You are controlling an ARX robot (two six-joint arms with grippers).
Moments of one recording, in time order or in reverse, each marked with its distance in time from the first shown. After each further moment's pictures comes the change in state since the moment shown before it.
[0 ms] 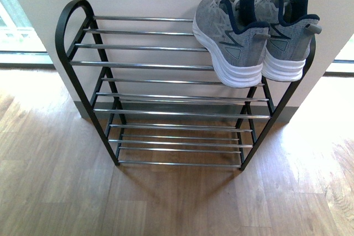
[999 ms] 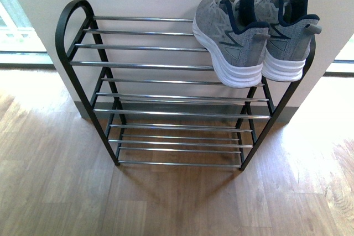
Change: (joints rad) left arm 0.136 -0.691 -0.217 -0.462 0.132 0.001; right arm 0.000 0.000 0.000 0.000 0.000 0.000
